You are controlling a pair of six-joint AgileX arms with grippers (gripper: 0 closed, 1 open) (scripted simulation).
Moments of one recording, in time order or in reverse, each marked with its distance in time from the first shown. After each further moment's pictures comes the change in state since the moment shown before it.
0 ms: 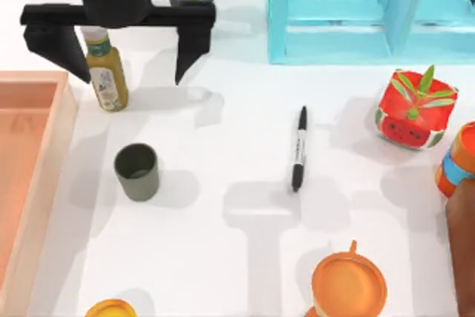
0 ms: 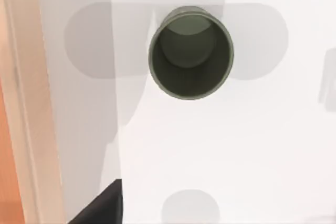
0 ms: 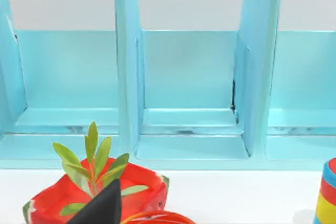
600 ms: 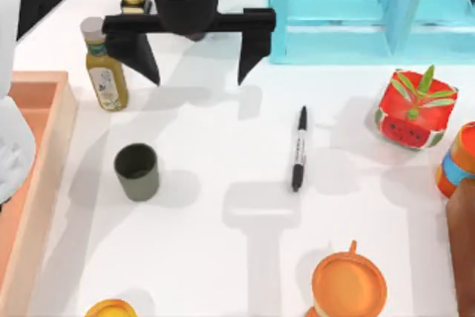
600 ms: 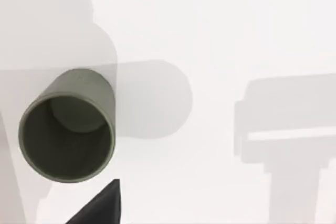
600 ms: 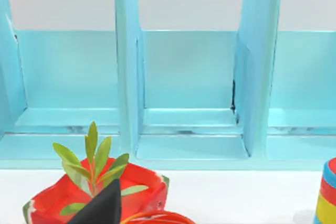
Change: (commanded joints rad) left arm -0.076 0.224 0.186 0.067 0.073 -0.023; right arm 0.000 0.000 0.000 0.000 0.000 0.000
